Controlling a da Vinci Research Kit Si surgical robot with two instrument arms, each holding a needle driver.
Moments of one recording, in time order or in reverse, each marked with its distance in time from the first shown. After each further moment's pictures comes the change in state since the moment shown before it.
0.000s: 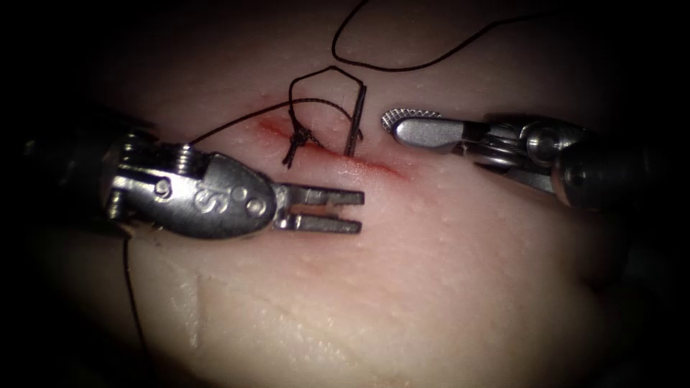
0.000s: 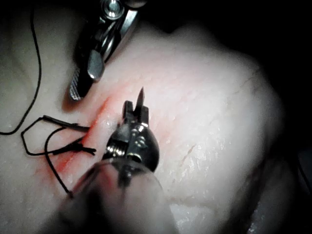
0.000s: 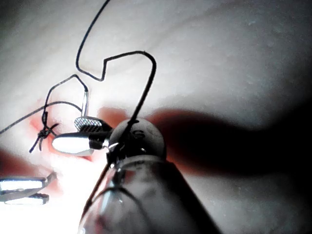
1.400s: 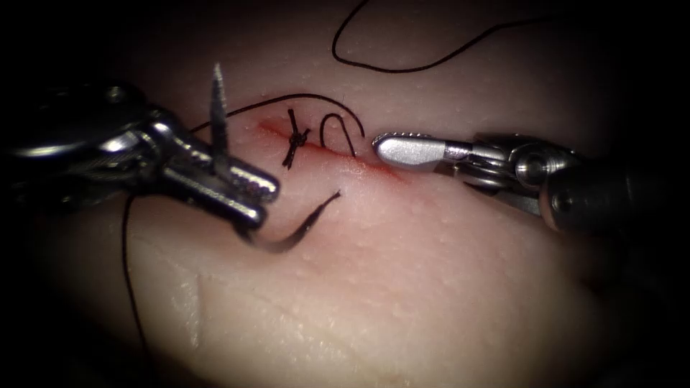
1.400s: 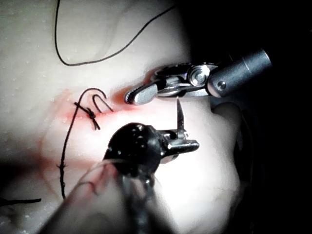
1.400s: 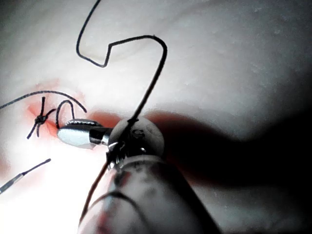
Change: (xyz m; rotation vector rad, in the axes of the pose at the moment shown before) right arm -0.002 0.000 0.000 0.014 -0.016 -0.020; left arm 0.009 0.000 -0.011 -0.425 0.411 -0.629
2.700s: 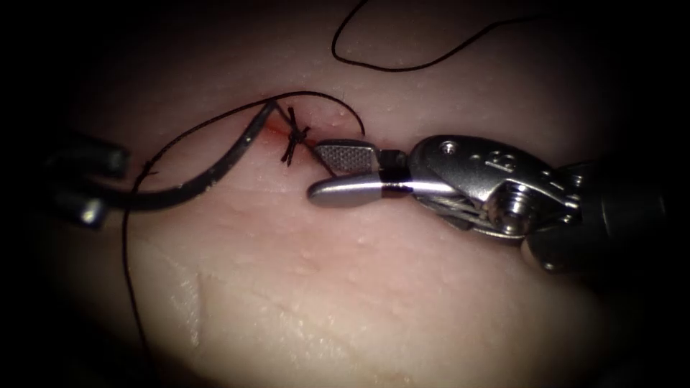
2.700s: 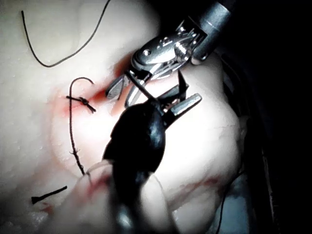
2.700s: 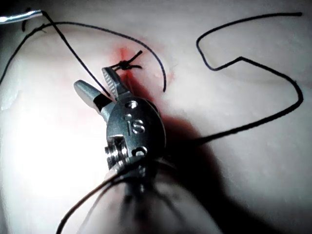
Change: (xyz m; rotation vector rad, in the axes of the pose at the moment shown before) right arm -0.002 -0.004 0.006 -0.097 -0.249 -0.635; left arm 0.003 0.008 -0.003 0.158 0.014 0.442
